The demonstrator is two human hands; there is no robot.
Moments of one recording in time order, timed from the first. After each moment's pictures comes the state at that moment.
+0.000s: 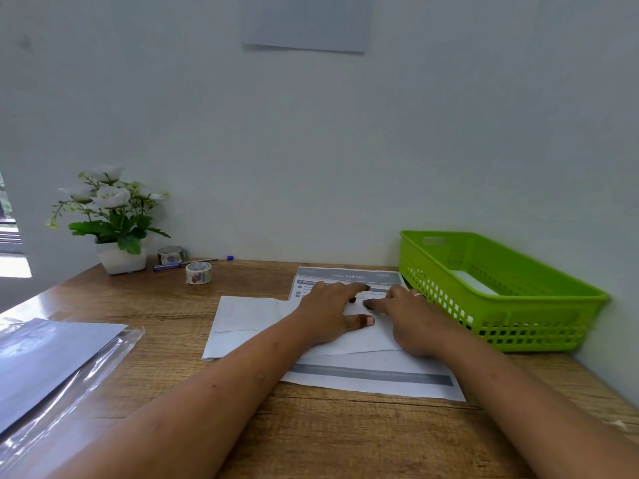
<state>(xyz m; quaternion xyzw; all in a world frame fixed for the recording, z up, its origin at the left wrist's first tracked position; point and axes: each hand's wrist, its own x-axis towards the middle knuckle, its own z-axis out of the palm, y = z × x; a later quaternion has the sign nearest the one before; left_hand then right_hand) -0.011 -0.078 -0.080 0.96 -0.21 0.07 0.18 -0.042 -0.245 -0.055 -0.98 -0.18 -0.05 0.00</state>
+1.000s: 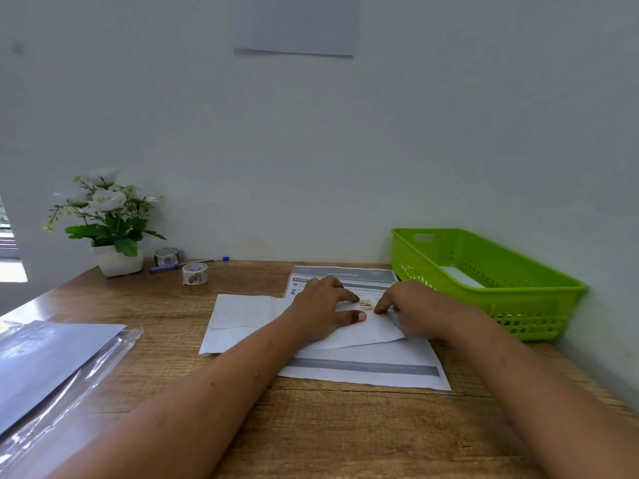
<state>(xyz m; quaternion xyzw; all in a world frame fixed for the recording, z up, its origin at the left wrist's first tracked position) -0.008 -0.075 -0.084 0.96 -0.21 0.09 0.17 -0.053 -0.256 -0.030 -0.98 -0.19 -0.02 0.03</state>
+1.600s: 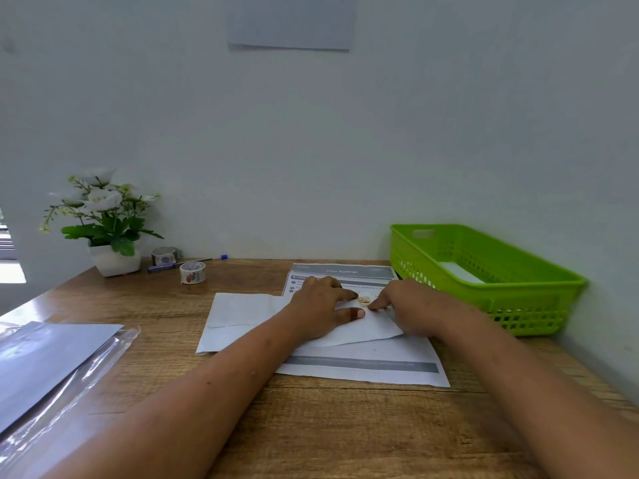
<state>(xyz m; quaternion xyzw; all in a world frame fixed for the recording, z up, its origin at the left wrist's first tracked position) -0.012 -0.077 -0.080 0.97 -0.21 0.07 0.11 -0.053 -0.252 -0.032 -0.98 -0.17 -0.02 -0.01</state>
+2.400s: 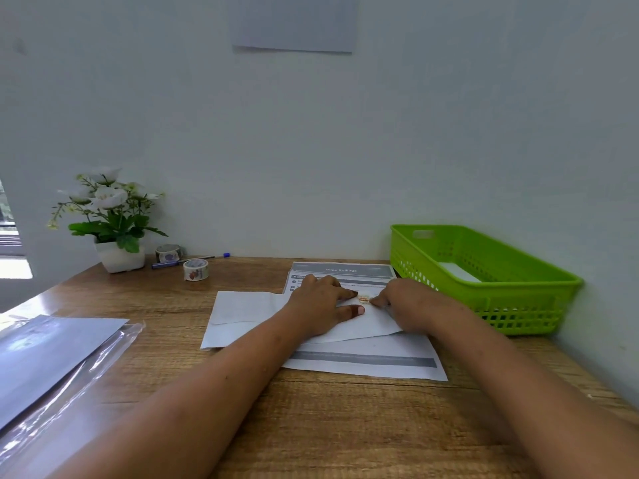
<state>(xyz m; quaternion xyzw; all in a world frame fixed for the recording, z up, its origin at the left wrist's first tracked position) -0.015 -0.078 -0.078 0.98 -0.19 0.06 0.08 -0.045 -0.249 -0.037 -0.97 -0.19 -0.02 -0.13</state>
